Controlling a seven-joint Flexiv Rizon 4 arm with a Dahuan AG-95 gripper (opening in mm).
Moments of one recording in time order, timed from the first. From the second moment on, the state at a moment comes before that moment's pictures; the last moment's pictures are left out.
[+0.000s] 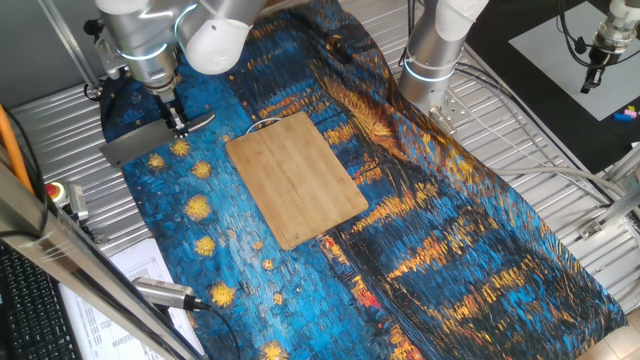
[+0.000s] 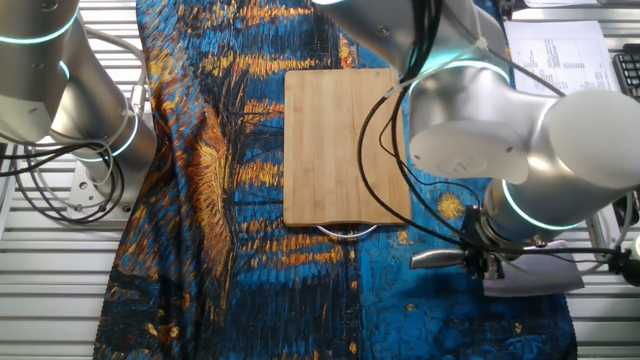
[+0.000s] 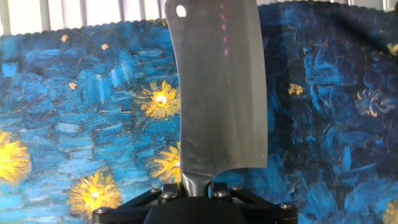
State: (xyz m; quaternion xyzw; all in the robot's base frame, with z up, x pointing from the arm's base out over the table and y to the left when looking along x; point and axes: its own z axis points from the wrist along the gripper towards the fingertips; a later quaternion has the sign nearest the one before) arm 0.607 -0.178 0.037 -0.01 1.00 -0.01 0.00
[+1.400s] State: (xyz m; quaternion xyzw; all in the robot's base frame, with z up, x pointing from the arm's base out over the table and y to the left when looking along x) arm 0.566 -0.112 0.055 -0.04 1.00 -0.01 0.01
